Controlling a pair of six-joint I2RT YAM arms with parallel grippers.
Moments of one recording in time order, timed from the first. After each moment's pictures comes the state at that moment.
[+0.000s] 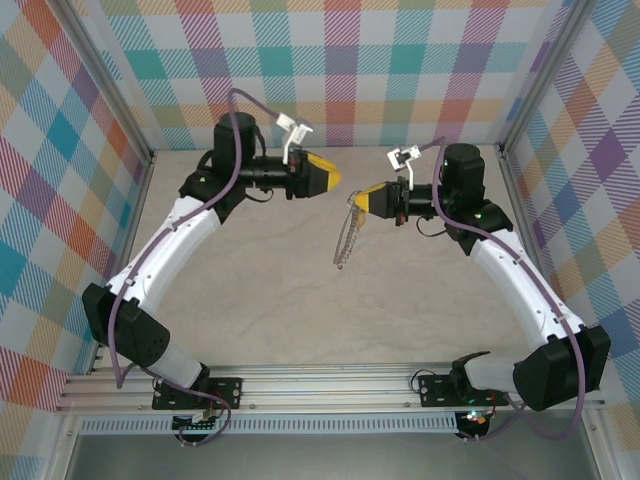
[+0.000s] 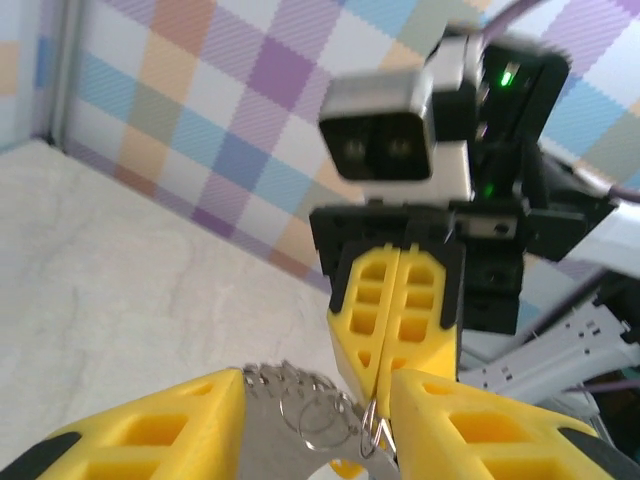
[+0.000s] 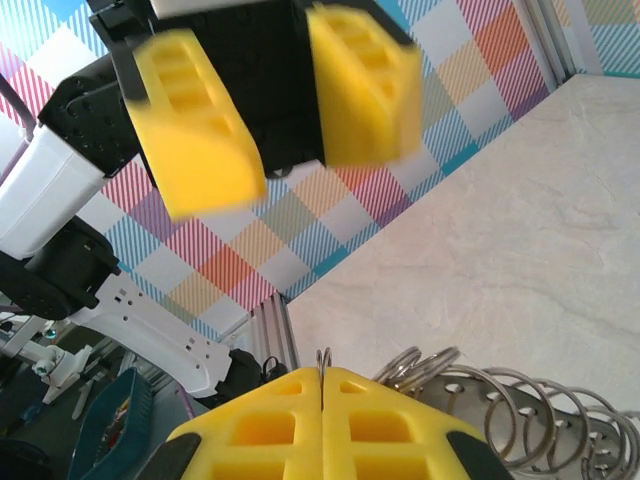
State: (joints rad) left arm -0.46 1.54 1.61 -0.30 0.98 -0.26; right arm 0.32 1.27 1.22 -0.24 -1.10 0.36
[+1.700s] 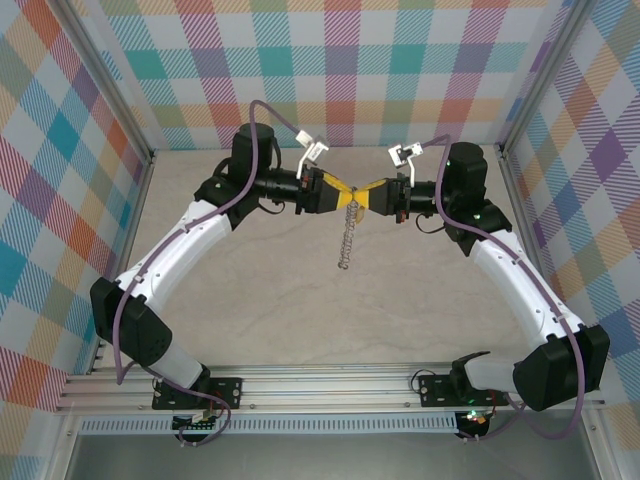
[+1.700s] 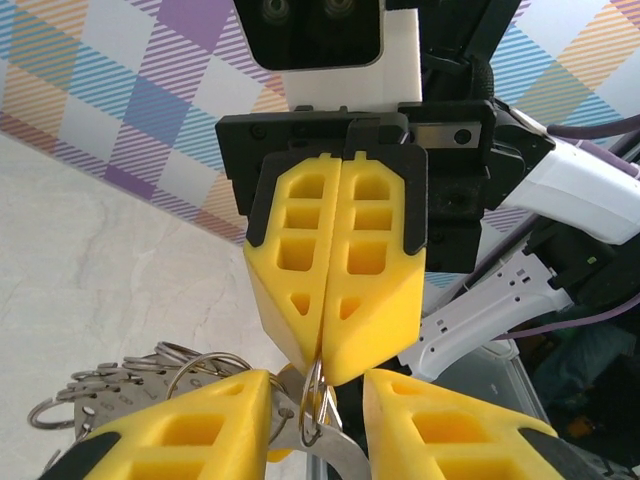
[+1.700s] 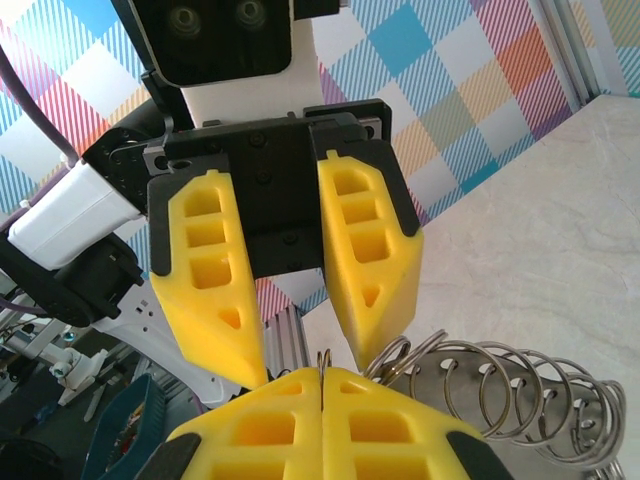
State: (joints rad) left arm -0.53 1.56 1.56 -0.32 1.08 -0.24; right arm 0.32 1.27 1.21 -0.12 -1.13 0.44
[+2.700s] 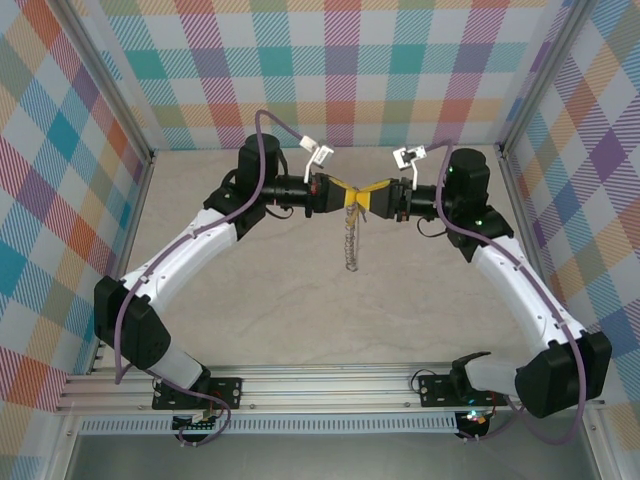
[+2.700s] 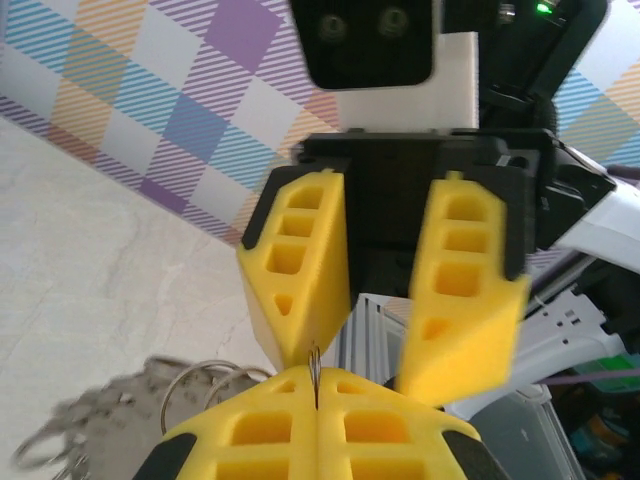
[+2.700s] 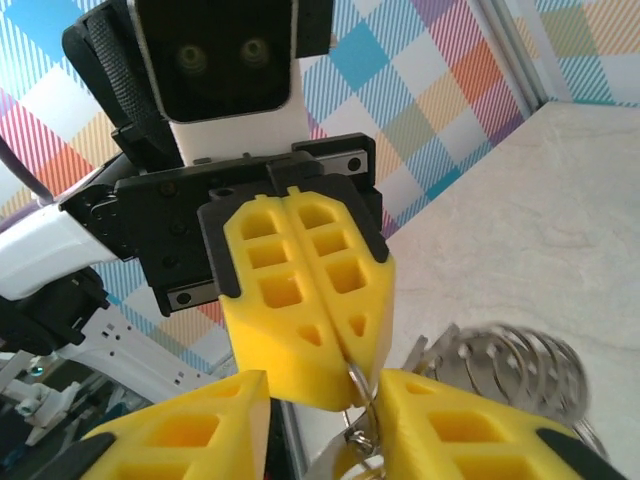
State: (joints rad) left arm -0.57 1.55 1.45 -0.12 0.95 -0.36; right arm 0.30 1.22 1.15 -0.10 -1.04 0.47
